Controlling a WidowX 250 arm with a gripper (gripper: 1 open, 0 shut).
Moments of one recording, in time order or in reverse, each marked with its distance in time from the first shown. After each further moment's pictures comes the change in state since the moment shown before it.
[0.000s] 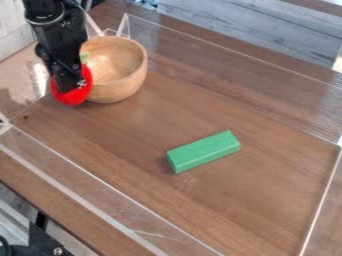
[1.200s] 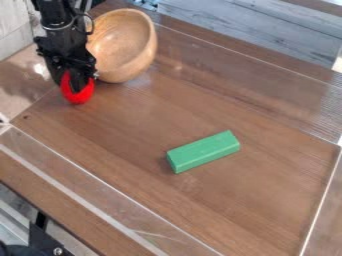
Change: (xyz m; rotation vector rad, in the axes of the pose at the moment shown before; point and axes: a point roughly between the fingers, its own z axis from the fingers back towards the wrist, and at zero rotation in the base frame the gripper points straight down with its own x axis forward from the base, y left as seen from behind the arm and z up) arm 0.028 0.028 -0.057 -0.068 0.084 0.341
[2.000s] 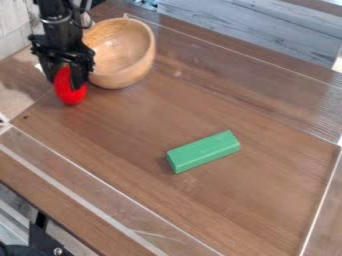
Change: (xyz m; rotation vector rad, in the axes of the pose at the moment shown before) arm 0.005 0.010 0.006 -0.008 0.036 0.100
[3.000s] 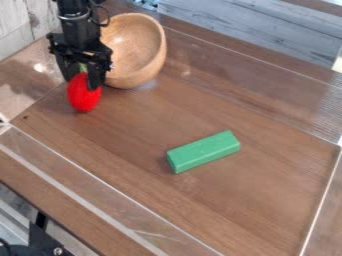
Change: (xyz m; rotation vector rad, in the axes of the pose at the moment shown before) arm 0.005 -0.033 0.000 -0.046 0.026 -0.050
